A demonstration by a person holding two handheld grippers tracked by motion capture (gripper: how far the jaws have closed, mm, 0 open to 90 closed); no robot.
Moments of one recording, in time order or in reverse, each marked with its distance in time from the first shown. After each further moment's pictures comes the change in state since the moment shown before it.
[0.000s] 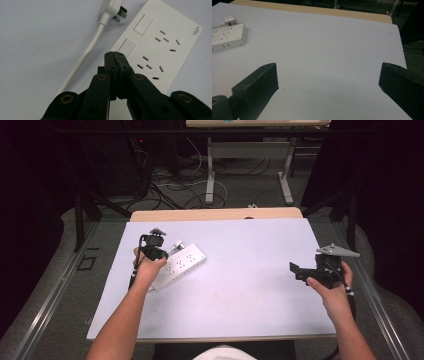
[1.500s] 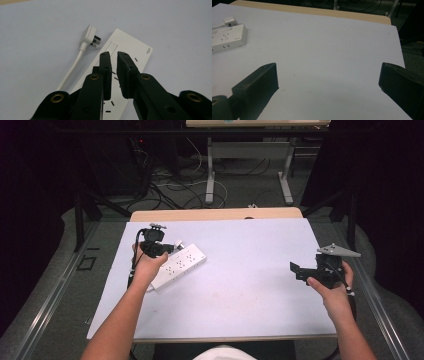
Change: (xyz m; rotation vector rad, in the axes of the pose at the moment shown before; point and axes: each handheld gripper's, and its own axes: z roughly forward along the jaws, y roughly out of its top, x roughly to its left) left arm -0.020 0.004 -0.045 -0.181 -0.090 0.045; right arm 0.000 0.001 -0.002 -0.005 -0.002 -0.004
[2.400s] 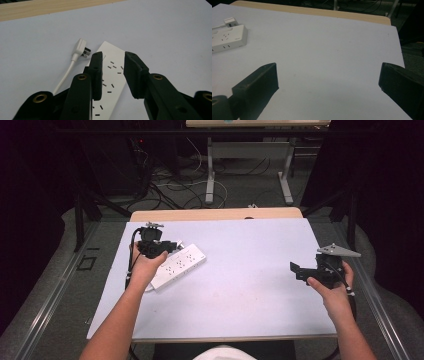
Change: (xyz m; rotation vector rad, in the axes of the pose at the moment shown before) left arm -0.005 -0.001 -0.023 -0.087 -0.051 0.029; right arm 0.000 0.000 -0.001 -0.001 0.000 0.002
